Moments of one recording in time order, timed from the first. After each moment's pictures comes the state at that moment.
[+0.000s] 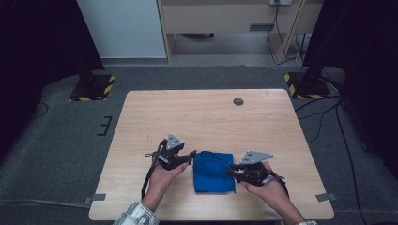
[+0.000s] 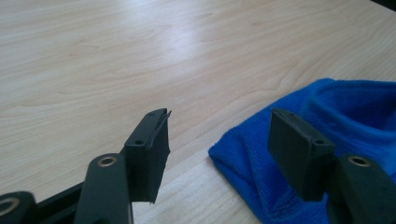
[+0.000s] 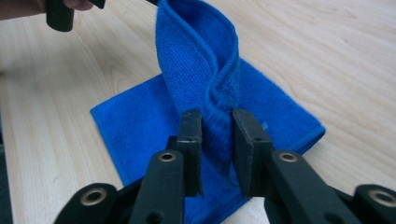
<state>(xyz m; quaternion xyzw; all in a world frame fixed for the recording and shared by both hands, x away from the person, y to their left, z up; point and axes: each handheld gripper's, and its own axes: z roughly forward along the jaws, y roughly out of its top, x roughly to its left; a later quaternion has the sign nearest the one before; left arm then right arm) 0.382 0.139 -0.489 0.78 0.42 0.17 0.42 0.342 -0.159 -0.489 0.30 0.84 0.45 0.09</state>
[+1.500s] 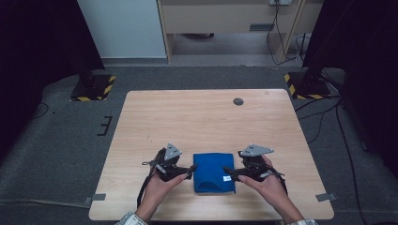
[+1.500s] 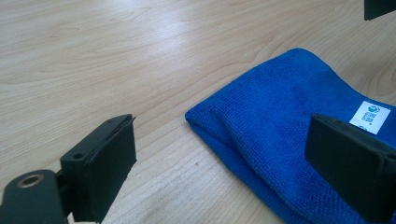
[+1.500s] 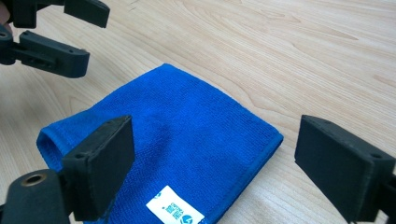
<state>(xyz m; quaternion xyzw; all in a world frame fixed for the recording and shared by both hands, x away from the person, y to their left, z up) 0.355 0.147 -0.489 0.80 0.40 0.16 0.42 0.355 -0.155 -0.480 0.37 0.81 0.44 0.13</state>
